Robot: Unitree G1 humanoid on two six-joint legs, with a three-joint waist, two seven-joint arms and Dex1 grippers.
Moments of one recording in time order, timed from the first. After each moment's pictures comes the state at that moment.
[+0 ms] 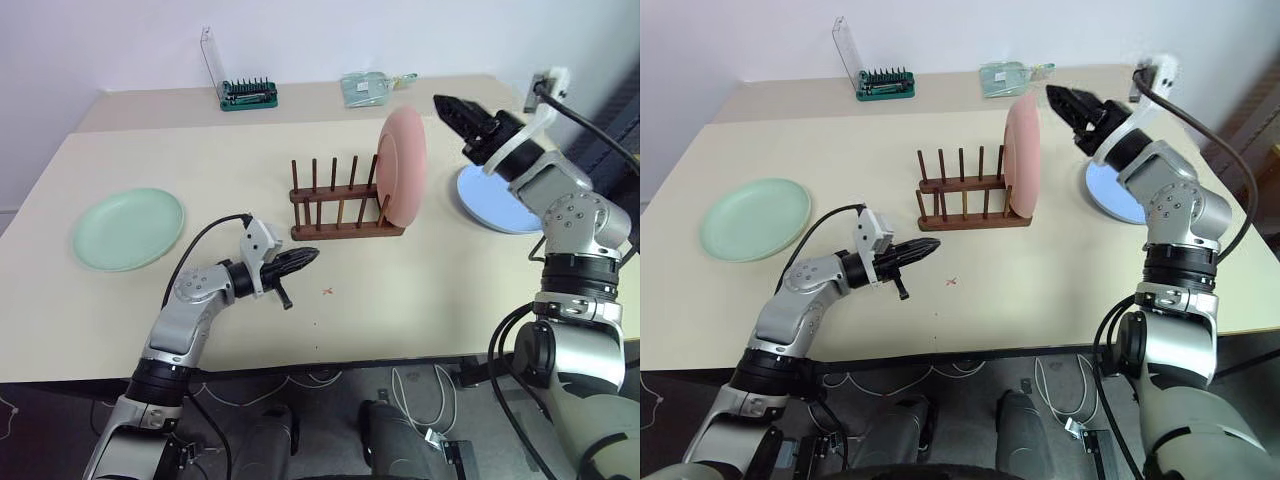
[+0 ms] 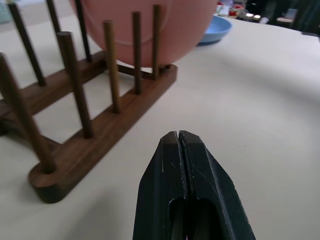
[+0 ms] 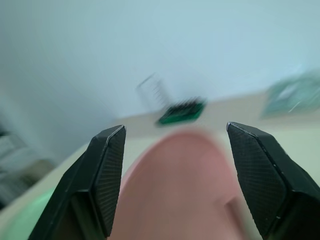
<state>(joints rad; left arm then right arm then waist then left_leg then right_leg) -0.37 0.36 -0.09 0.00 -0.29 0.25 -0.84 -0.90 -0.52 -0.34 0.34 0.67 0.59 0.57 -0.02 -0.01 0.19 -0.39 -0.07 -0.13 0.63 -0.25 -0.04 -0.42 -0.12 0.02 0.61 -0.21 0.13</state>
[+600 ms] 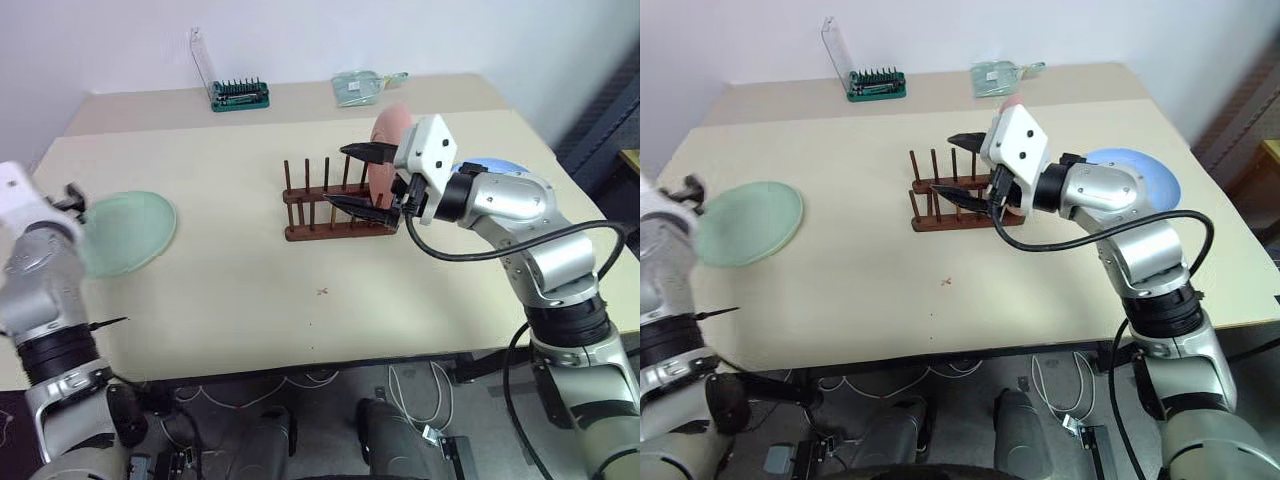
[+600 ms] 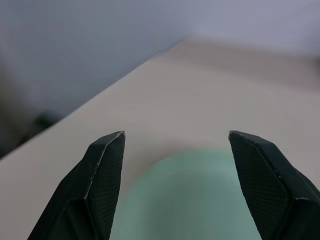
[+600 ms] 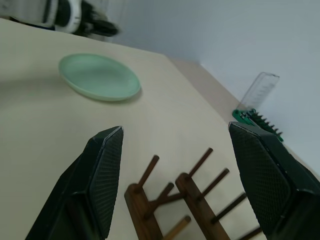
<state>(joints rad) -0.52 0.51 0.68 0.14 -0.29 0.71 0.16 -0.75 -0.59 0.15 -0.24 0.37 0.42 0.82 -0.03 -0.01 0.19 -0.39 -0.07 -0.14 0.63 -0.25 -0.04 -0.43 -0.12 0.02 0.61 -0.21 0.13</state>
